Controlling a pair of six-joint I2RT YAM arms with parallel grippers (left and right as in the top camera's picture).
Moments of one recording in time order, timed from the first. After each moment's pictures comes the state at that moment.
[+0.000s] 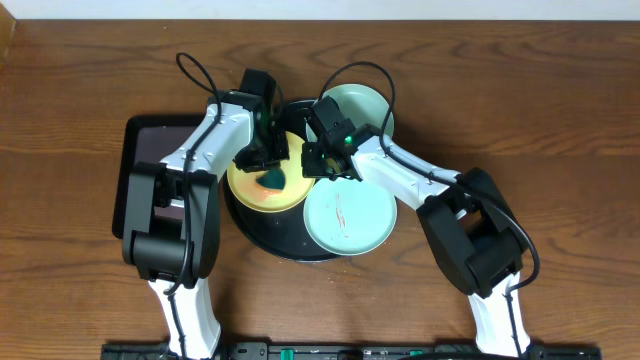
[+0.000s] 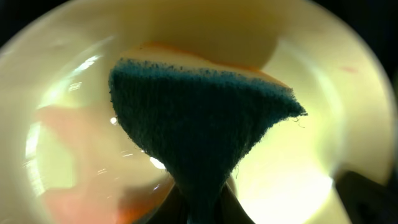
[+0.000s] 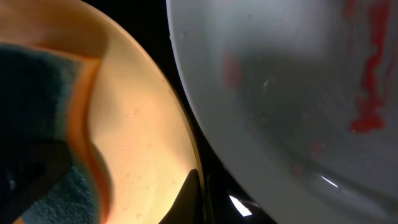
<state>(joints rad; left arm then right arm) -0.21 2.03 1.43 -0.87 0.14 -0.37 0.66 2.17 1.52 -0.47 -0.15 0.62</state>
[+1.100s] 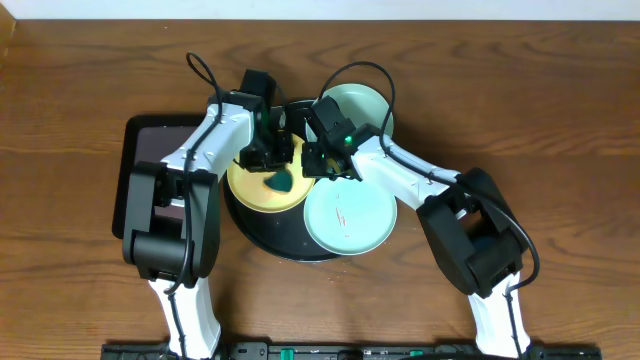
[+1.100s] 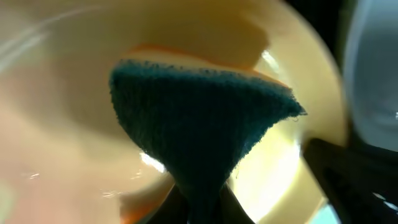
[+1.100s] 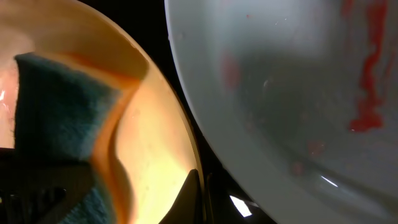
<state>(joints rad) -0.21 2.04 1.43 -0.87 0.24 -0.24 0.66 2.17 1.52 -0.47 -0.15 0.62</state>
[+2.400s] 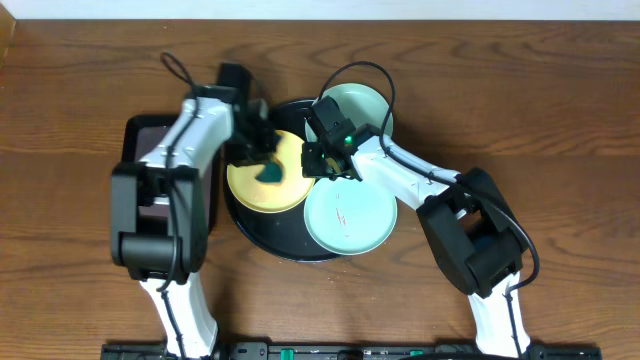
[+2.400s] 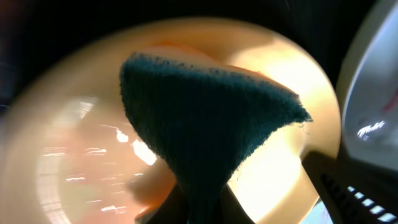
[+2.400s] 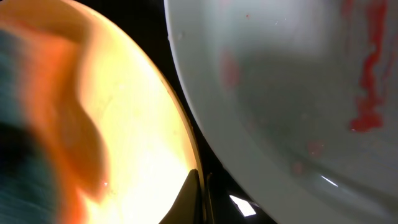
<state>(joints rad) -0.08 2.03 1.48 -0.91 0.31 -0.25 0.66 2.17 1.52 -0.47 -0.15 0.62</state>
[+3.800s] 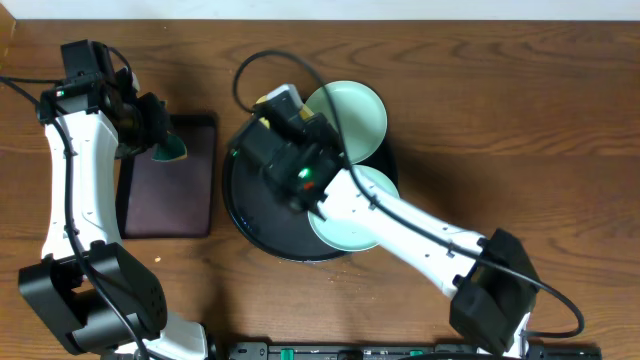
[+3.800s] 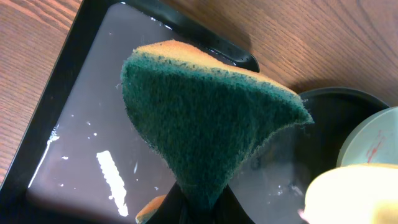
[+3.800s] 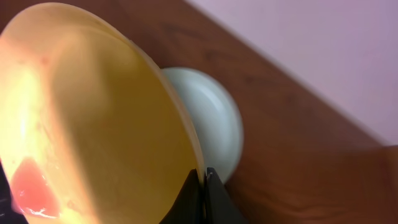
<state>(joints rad) 0.28 1.72 1.54 -1.04 0.17 -0.25 0.95 1.97 1.74 -0.77 0.83 0.20</state>
